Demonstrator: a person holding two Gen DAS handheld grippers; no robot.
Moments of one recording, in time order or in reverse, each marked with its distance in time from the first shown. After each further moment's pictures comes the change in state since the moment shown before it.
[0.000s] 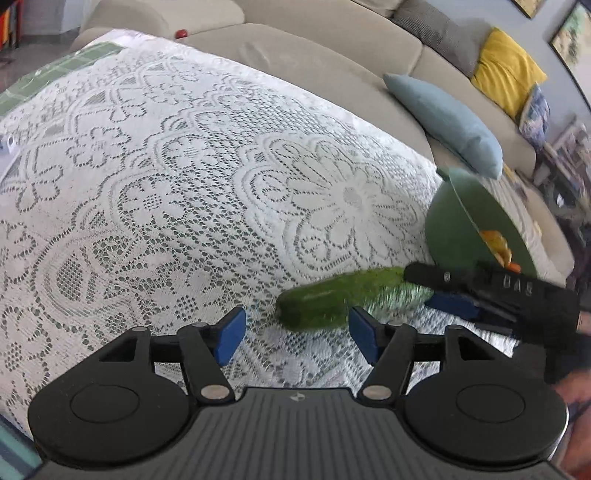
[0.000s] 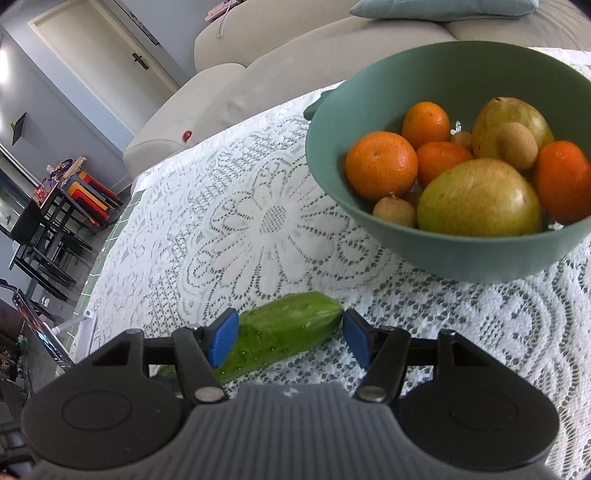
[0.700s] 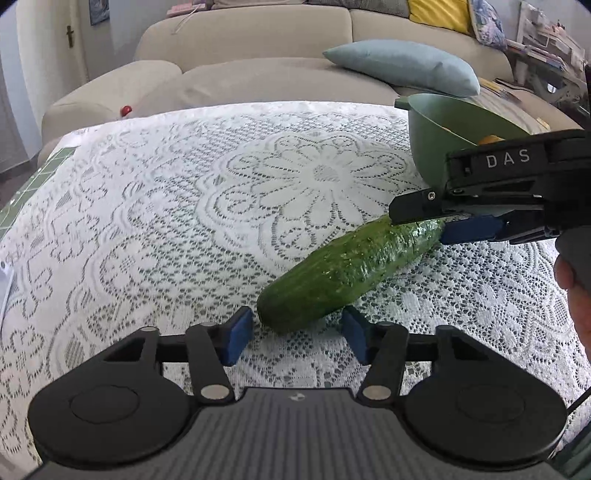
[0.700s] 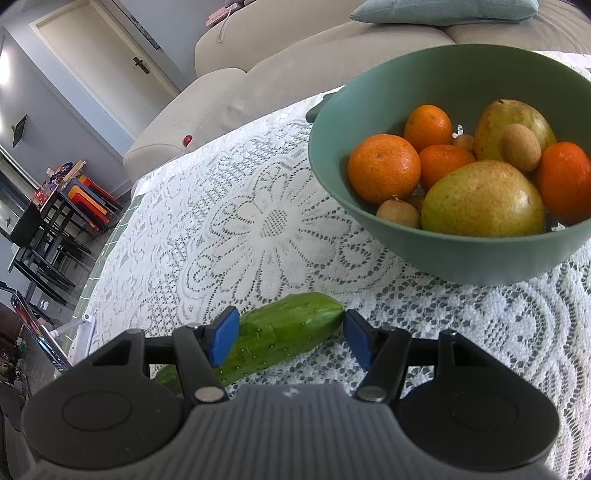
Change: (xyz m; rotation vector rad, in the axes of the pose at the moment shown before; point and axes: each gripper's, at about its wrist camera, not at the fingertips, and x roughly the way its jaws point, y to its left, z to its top) left arm 0.023 -0.046 -0.022 0.404 -0.059 0.157; right arm 0.004 0.003 -0.001 -0.001 -0.020 -0.002
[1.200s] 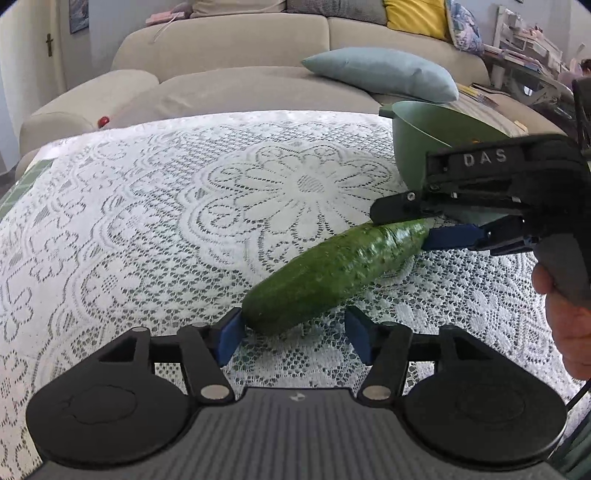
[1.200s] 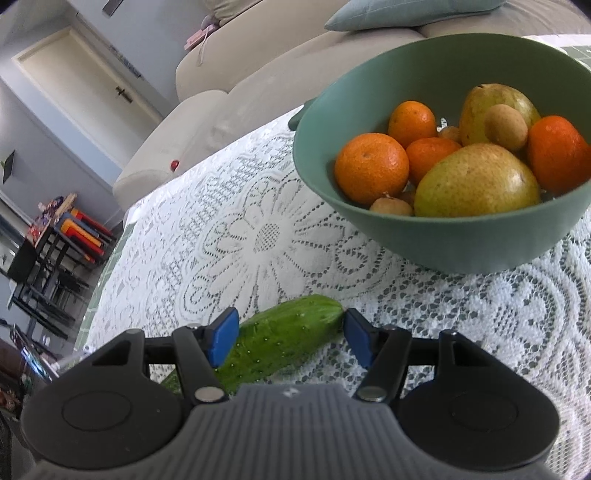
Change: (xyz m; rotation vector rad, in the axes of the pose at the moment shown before) left arm 0.007 0.006 0.002 0.041 -0.039 -0.068; right arm 0.005 -0.003 -0.004 0.104 -0.072 -0.014
